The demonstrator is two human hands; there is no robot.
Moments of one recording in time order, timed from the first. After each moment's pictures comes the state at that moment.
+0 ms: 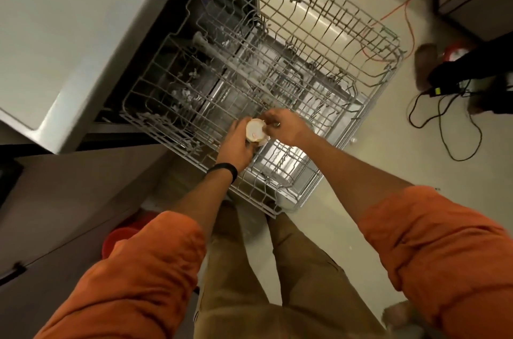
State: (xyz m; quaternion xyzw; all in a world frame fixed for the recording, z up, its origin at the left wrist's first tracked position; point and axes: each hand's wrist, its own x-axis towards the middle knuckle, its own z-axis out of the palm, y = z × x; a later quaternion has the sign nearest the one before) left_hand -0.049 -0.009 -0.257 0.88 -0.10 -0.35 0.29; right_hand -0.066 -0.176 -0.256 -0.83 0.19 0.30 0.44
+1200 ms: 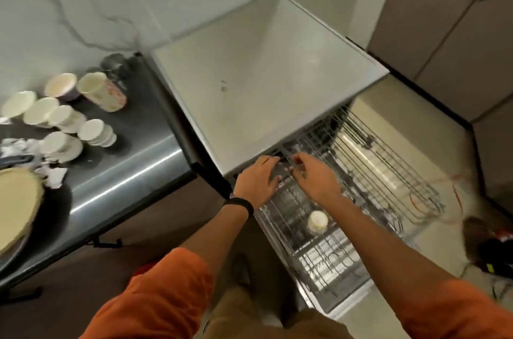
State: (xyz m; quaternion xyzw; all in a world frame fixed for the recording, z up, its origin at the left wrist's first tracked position) left_hand 0.003 0.101 -0.033 0.96 -0.16 -0.10 0.20; right_hand -0.001 -0.080 -0.044 -0.94 0.01 0.10 0.33
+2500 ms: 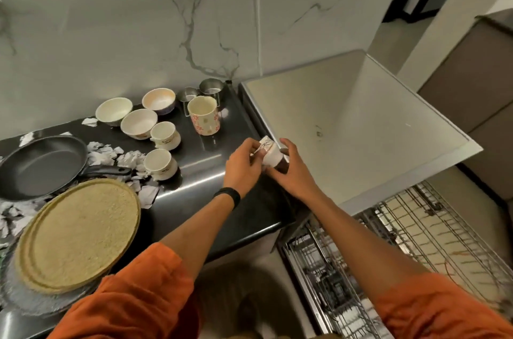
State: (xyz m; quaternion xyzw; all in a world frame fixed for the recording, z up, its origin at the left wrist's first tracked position) left_hand 0.109 0.395 0.037 0.87 0.03 0.05 0.49; right_hand 0.121 0.236 0.022 -0.85 -0.05 0.09 0.52
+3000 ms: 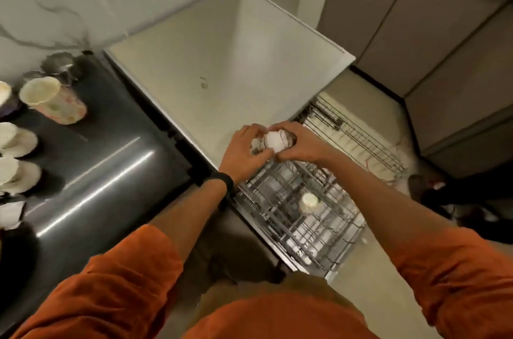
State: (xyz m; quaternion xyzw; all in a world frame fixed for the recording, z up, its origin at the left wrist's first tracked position) left_hand 0.056 0.156 0.000 0.86 -0.20 -0.13 0.46; right_hand 0.032 -0.044 0.028 -0.85 0.02 0.17 0.50
